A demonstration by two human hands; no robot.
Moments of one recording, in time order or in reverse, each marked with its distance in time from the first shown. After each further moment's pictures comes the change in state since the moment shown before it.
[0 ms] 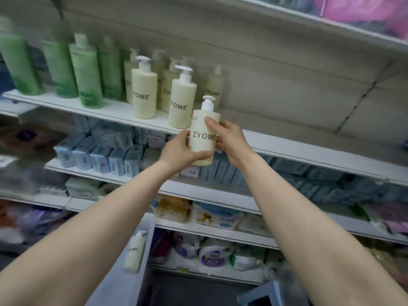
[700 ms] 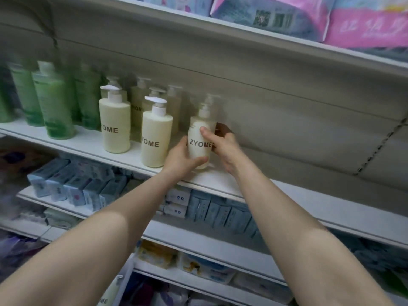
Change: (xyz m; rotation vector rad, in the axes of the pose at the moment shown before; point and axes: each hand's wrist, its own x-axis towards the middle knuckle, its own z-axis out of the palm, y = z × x) left_hand 0.142 0.020 0.059 0.030 0.193 0.009; right_hand 0.154 -0.006 -0.060 0.055 -0.089 -0.118
